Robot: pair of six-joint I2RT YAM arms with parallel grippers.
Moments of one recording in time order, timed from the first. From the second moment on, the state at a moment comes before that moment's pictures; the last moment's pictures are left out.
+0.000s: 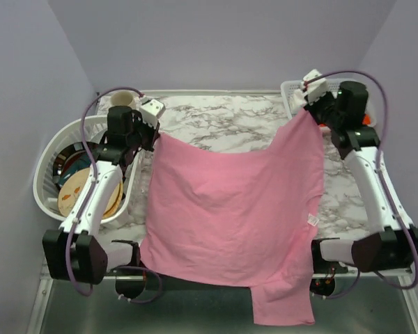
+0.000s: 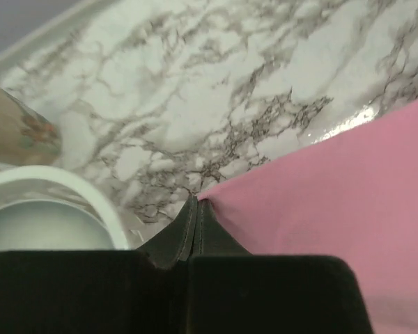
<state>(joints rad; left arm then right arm) -0.12 1.16 1.10 -0.36 0.33 0.28 0.08 1.22 1.37 -0.41 -0.13 -0.68</state>
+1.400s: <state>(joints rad) -0.11 1.89 1.56 -0.28 0.27 0.32 0.09 2.09 1.78 -0.36 0.04 -0.76</state>
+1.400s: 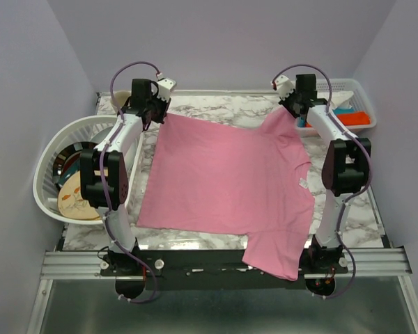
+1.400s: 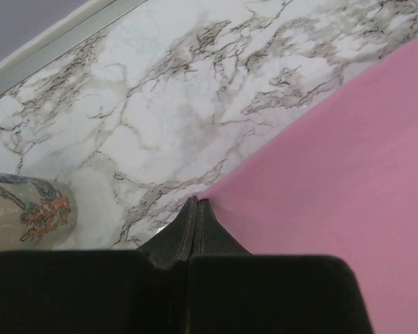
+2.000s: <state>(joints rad) -0.07 1.84 1.45 -0.35 0.33 0.43 0.09 1.59 1.29 -0.47 -0.02 -0.76</state>
